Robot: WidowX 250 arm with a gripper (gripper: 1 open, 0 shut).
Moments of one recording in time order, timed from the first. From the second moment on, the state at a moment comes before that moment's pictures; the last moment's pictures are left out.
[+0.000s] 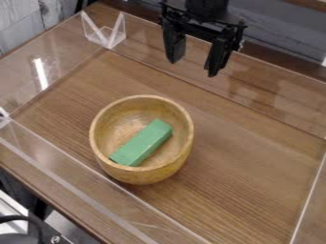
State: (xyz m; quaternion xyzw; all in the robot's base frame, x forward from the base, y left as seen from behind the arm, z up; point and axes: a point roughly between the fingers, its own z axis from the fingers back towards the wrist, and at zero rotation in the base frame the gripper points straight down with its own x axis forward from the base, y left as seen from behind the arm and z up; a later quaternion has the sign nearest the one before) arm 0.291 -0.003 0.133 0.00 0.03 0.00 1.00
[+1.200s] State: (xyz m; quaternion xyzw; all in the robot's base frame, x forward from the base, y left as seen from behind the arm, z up) arm 0.195 0.045 0.039 -0.03 0.04 0.01 1.00
